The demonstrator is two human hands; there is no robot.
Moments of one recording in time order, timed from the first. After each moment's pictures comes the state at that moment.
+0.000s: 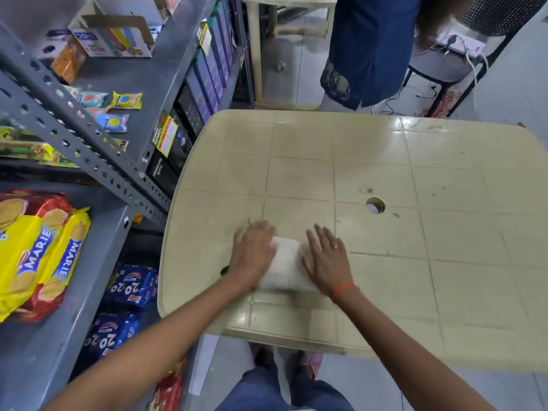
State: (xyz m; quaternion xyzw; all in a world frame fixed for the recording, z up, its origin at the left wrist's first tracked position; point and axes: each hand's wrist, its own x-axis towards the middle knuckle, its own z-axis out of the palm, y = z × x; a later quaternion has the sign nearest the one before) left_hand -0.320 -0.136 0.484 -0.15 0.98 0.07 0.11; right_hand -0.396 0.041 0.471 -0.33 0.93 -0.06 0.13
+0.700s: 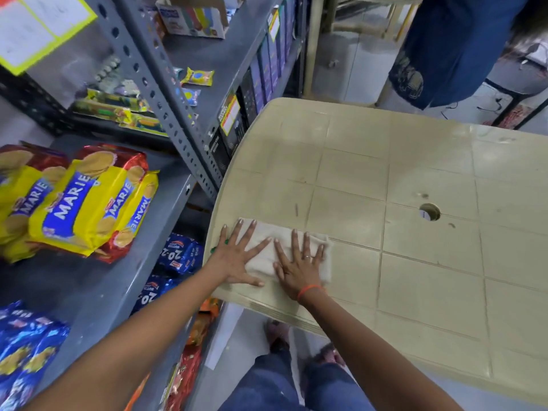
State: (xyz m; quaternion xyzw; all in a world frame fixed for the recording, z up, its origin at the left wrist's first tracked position) left_hand -0.206 -0.239 0.446 -0.12 0.95 0.00 0.28; right_hand -0.301 -0.066 0.420 -0.41 0.88 0.01 0.23
